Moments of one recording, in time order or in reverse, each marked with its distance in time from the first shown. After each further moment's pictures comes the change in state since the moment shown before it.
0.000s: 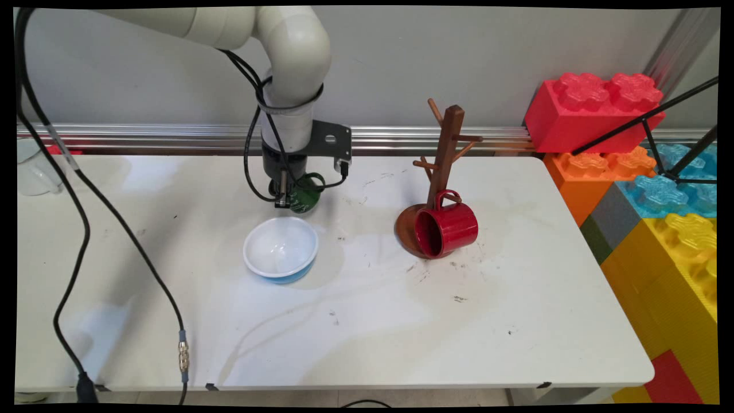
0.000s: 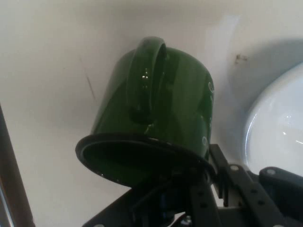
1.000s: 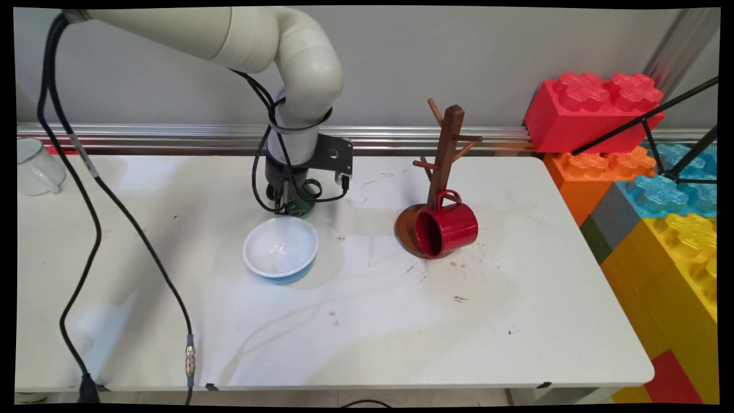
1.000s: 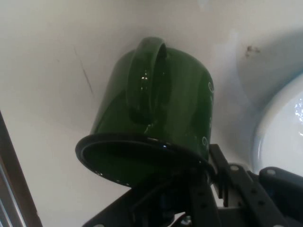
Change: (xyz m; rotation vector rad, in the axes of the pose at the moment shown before) arm 0.013 0.007 0.022 0.032 -0.063 0.010
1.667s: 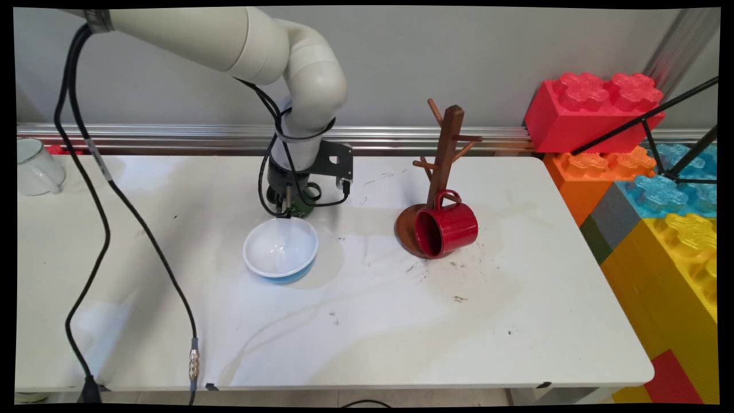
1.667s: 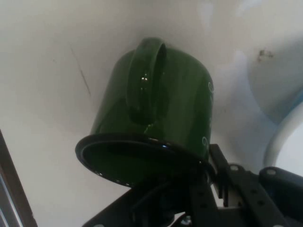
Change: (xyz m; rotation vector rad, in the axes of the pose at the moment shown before) arm 0.008 -0.001 0.018 -0.001 -0.019 -0.014
